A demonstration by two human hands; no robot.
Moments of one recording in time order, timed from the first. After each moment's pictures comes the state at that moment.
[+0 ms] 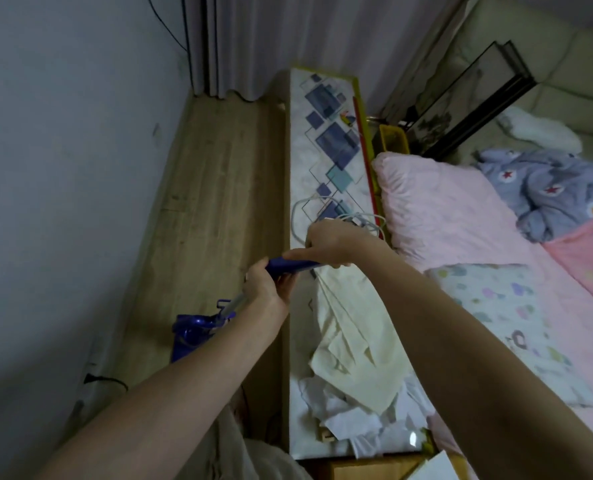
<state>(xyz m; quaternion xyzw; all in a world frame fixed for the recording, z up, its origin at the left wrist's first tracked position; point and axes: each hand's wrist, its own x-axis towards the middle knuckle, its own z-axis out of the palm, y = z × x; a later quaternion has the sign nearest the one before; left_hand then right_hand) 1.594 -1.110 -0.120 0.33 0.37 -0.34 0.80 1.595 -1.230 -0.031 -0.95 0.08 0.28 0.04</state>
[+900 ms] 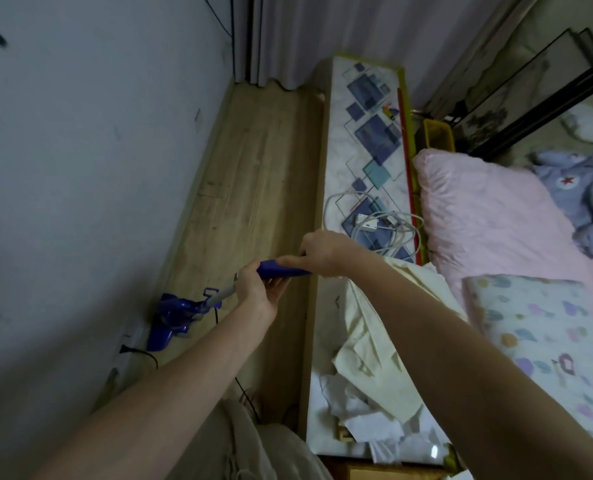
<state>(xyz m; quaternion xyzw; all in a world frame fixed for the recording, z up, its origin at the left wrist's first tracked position) 1.614 -1.051 -0.140 0.36 0.42 -0.28 0.78 1.625 -1.188 -0.098 -0.95 0.04 0.28 0.07</state>
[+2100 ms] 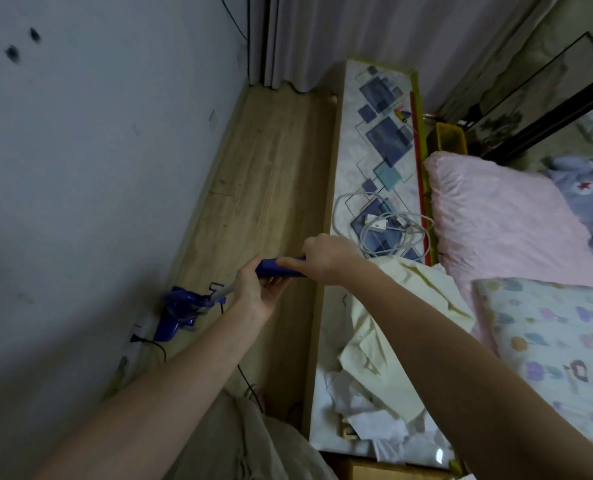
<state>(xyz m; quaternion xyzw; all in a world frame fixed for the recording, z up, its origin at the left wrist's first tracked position) 1.601 -1.027 -0.147 0.34 0.38 -0.30 0.80 1.598 -1.162 -0.095 -0.97 0.04 0.23 0.05</state>
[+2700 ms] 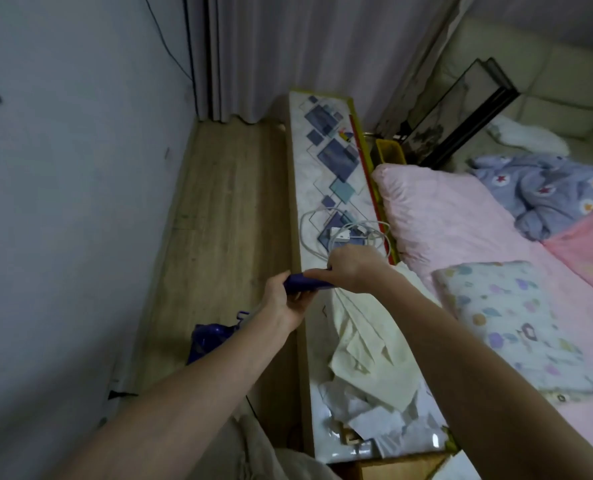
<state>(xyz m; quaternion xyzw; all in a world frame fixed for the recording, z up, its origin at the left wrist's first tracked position) 1.583 -1.061 -0.110 0.32 0.35 -0.43 0.77 1.553 -1.188 -0.048 -0.96 0.13 0.22 -0.06</state>
